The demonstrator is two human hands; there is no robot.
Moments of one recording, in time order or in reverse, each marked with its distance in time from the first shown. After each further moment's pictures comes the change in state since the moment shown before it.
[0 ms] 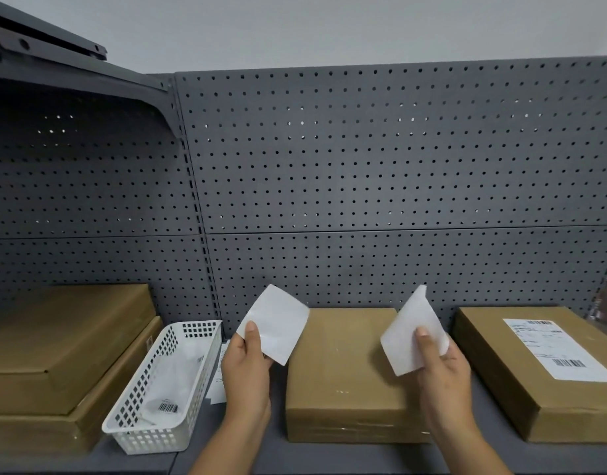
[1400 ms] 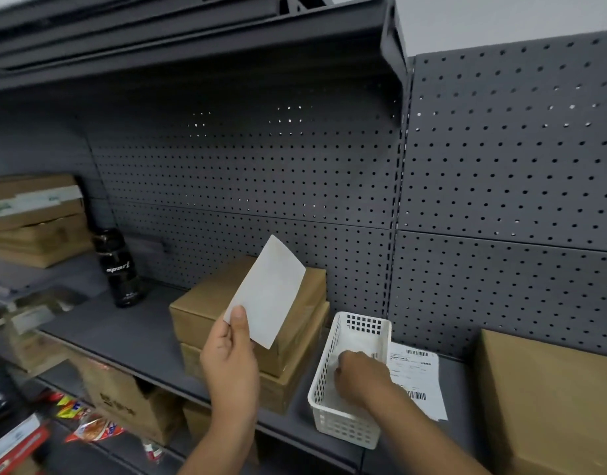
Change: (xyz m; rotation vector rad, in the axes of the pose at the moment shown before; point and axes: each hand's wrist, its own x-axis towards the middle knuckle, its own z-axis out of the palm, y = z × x) left_hand 0.057 0.156 -0.246 0.124 0.352 0.422; right_hand -0.137 0.096 0.353 -1.451 -1.109 -0.180
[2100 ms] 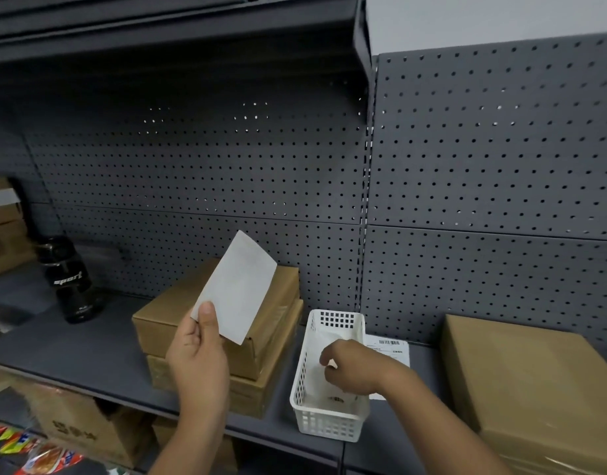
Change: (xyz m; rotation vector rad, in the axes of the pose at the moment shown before) left_hand 0.017 -0.001 -0.004 0.028 -0.033 -0.008; right_hand -0.033 0.020 -0.043 0.139 -0.146 -0.111
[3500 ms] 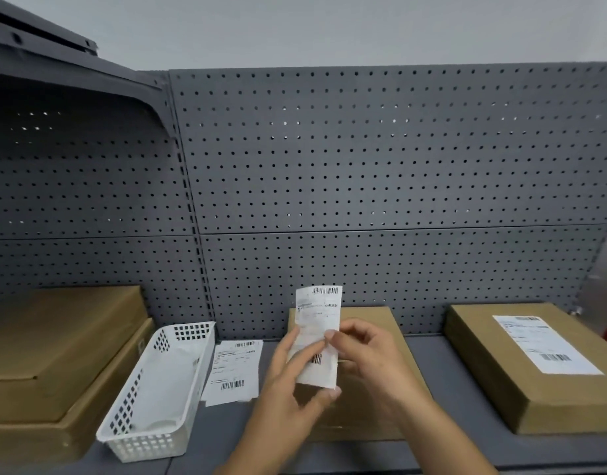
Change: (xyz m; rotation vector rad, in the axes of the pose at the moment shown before) left_hand -0.239 -0.049 0.193 0.345 -1.070 0.153; right_hand -0.200 0.197 -0.054 1.289 0.703 -0.024
